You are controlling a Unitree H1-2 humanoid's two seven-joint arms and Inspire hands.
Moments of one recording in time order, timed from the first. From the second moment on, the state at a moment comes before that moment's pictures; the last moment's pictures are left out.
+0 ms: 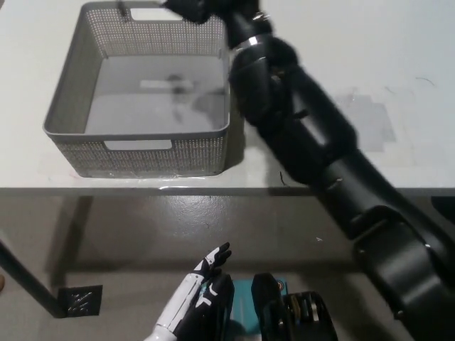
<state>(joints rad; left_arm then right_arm) 0.02 0.08 -0.25 0.01 0.25 -0.15 -0.11 -1.23 0.05 0.39 0.82 -0.65 -0.15 -0.43</state>
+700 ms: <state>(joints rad) 0.02 0.08 -0.26 0.02 0.25 -0.17 -0.11 -1.29 0.18 0.49 1.34 -0.67 -0.23 -0.45</state>
